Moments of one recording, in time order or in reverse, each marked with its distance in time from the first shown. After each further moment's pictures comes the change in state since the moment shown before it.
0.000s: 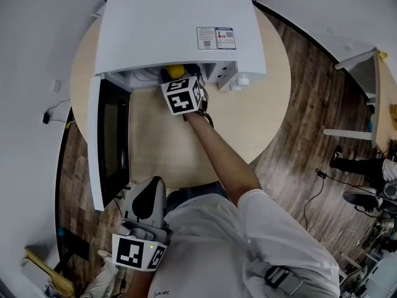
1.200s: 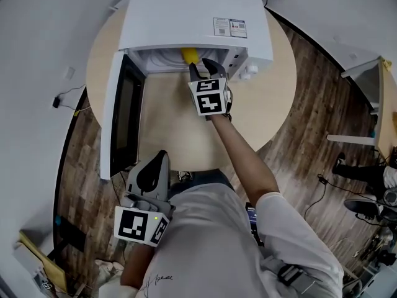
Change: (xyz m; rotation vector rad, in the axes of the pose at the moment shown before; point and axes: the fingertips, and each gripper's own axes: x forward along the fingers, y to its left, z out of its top) left arm -0.027 0.000 -0.004 0.075 -0.041 0.037; right arm -0.085 0.001 0.003 -0.025 -0.068 -0.021
